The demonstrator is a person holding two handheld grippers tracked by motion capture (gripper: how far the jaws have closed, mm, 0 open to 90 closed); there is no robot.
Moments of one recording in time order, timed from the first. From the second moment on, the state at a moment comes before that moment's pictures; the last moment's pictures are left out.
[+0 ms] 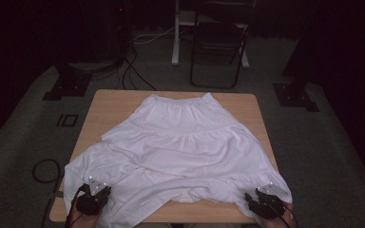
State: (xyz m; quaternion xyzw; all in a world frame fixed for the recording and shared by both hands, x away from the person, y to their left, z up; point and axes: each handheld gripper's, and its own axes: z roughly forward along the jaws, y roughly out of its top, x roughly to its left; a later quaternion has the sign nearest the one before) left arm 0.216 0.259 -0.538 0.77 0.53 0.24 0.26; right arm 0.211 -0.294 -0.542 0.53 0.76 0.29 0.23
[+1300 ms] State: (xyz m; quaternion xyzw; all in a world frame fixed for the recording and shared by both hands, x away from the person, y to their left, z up) left arm 0.200 0.237 -0.535 0.79 0.51 0.22 0.25; right arm 0.185 -0.309 -0.540 0.55 0.76 0.29 0.20
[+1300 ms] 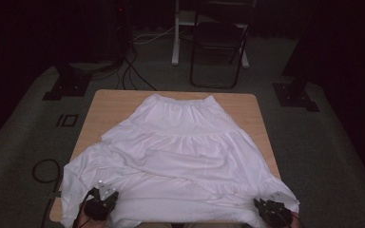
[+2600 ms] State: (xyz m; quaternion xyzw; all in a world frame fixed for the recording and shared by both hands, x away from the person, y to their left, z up) left arm 0.253 0.281 -0.538 0.74 0.57 0.24 0.26; right arm 0.205 -0.313 -0.548 0.56 0.73 0.32 0.22
